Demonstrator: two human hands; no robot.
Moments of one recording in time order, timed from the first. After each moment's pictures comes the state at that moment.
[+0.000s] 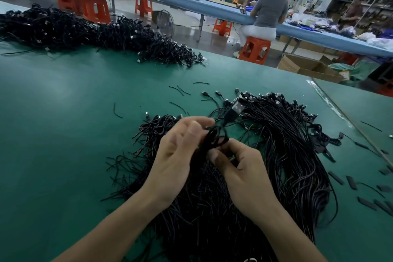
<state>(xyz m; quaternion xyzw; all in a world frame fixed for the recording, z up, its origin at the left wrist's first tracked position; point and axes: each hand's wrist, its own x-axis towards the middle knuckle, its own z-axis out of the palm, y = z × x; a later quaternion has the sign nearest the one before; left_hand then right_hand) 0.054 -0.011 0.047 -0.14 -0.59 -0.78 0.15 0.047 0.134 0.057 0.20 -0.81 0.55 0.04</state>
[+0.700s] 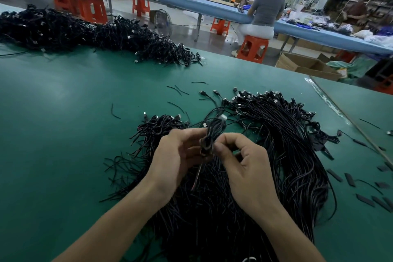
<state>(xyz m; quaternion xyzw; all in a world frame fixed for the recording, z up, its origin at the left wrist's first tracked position) 0.045 -0.012 0.044 -0.01 -0.54 -0.84 0.00 0.046 0.134 0.061 0.20 -0.80 0.55 0.12</state>
